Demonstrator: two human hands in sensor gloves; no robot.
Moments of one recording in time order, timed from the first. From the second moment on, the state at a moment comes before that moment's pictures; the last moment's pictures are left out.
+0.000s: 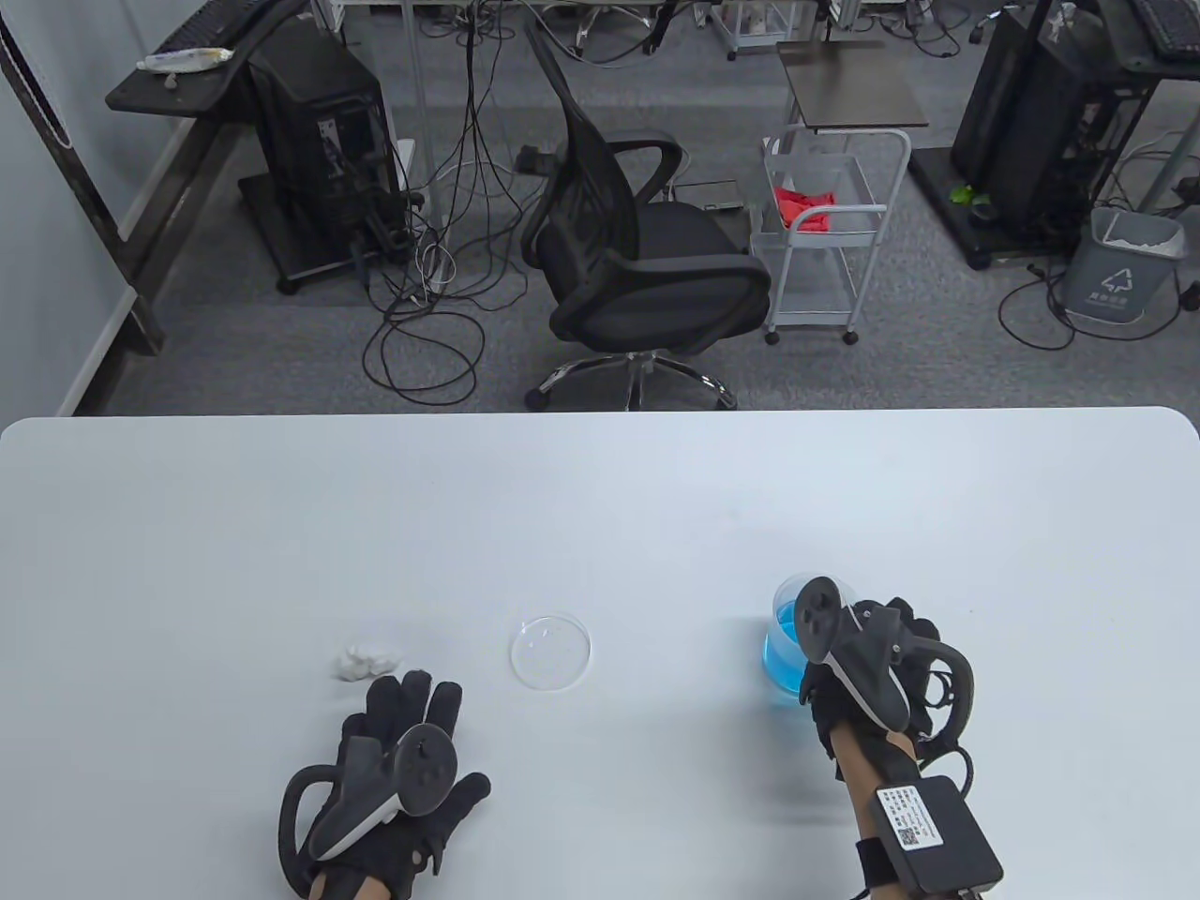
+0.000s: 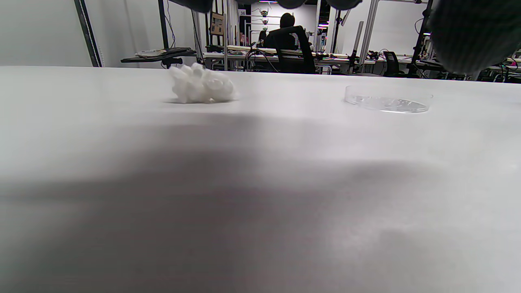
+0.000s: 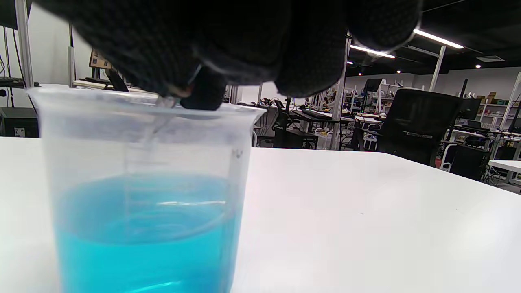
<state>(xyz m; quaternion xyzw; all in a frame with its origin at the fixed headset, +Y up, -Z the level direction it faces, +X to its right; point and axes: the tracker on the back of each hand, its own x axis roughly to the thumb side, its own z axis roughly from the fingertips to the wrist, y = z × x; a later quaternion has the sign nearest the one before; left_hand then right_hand) -0.205 -0.743 -0.259 -0.13 -0.05 0.03 0.99 0.198 -0.655 -0.343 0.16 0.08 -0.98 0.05</state>
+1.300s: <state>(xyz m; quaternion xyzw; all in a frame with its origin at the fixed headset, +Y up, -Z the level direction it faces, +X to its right) -0.207 -0.747 -0.261 -0.14 -0.04 0.04 0.99 0.201 -0.633 -0.318 0.11 0.13 -0.98 -0.02</state>
